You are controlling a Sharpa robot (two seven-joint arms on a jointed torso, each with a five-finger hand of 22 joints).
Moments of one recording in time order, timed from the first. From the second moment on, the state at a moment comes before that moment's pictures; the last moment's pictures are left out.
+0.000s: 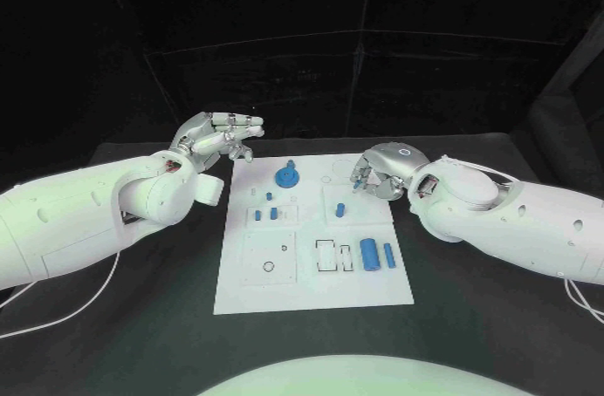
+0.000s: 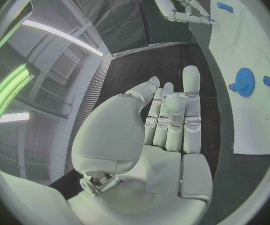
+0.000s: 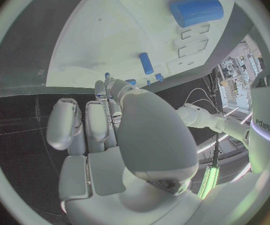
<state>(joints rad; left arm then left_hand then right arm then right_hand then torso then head) 1.23 -0.85 -0.08 1.43 -0.03 -0.24 0.39 1.34 -0.06 0.37 -0.05 0.07 1.01 0.16 0.14 0.07 1.09 0.09 0.27 0.10 1.25 0.01 1.16 0.72 0.17 1.22 0.11 0.60 0.79 1.15 -0.80 -0.03 1.51 -1.72 -0.33 -0.20 1.53 -0.11 0.43 0.10 0.17 1.13 0.13 0.12 0.09 1.21 0.06 0.20 0.13 1.47 -0.02 1.25 1.14 0.09 1.40 0.09 1.35 1.15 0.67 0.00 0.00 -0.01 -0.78</state>
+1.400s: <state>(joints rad) 1.23 -0.81 -0.08 1.41 -0.03 -0.24 0.39 1.34 -0.06 0.37 -0.05 0.07 1.01 0.16 0.14 0.07 1.09 0.09 0.27 0.10 1.25 0.01 1.16 0.71 0.17 1.22 0.11 0.60 0.79 1.10 -0.59 -0.08 1.60 -1.69 -0.26 -0.18 1.52 -0.11 0.44 0.09 0.17 1.14 0.13 0.12 0.08 1.21 0.06 0.20 0.13 1.47 -0.02 1.25 1.14 0.09 1.40 0.09 1.35 1.15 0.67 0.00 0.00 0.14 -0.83</state>
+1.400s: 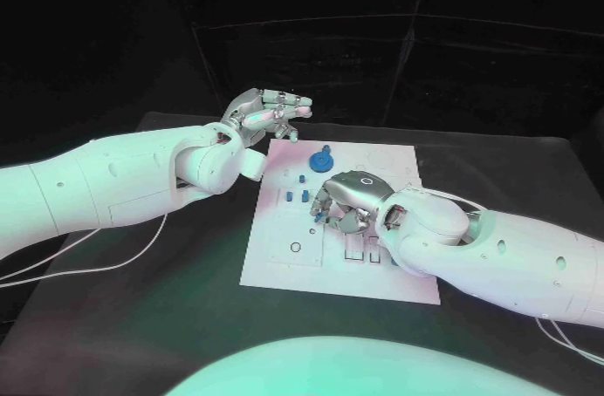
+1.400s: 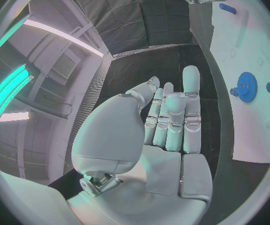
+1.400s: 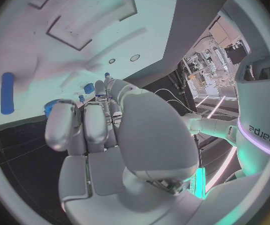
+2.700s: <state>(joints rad) 1.23 -0.81 -0.08 1.40 -0.03 -0.23 0.39 1.34 -0.06 0.37 -0.05 0.07 1.01 0.16 0.14 0.07 1.09 0.09 0.27 0.10 1.25 0.01 1.15 0.71 0.17 1.22 0.11 0.60 0.78 1.08 -0.55 -0.08 1.58 -1.75 -0.20 -0.20 1.50 -0.11 0.44 0.08 0.17 1.14 0.13 0.11 0.08 1.21 0.06 0.19 0.13 1.47 -0.02 1.25 1.13 0.09 1.40 0.09 1.35 1.15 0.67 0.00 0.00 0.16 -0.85</state>
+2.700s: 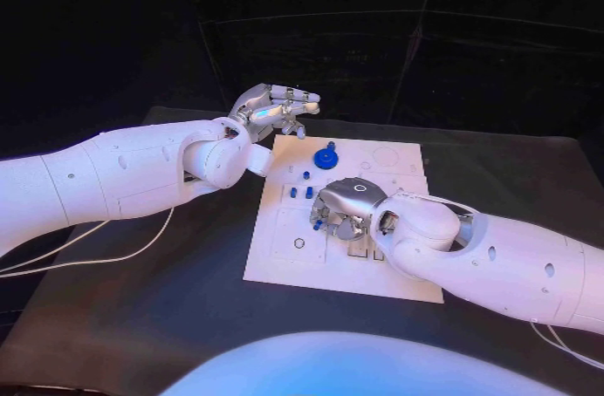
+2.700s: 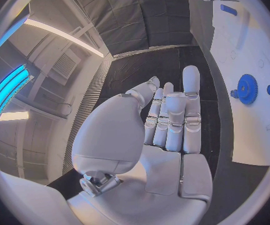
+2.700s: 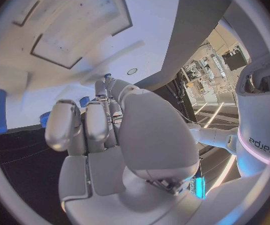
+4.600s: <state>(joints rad) 1.23 -0.82 -0.08 1.40 -0.03 -0.21 0.37 1.34 -0.07 0.37 -0.05 0.07 1.01 0.16 0.14 0.07 1.09 0.09 0.27 0.10 1.24 0.01 1.15 0.70 0.17 1.22 0.11 0.59 0.78 1.16 -0.82 -0.03 1.69 -1.68 -0.28 -0.26 1.41 -0.16 0.17 0.13 0.17 0.92 0.16 0.07 0.07 0.92 0.12 0.09 0.07 1.47 0.02 1.24 1.08 0.09 1.35 0.13 1.28 1.03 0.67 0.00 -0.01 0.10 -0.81</state>
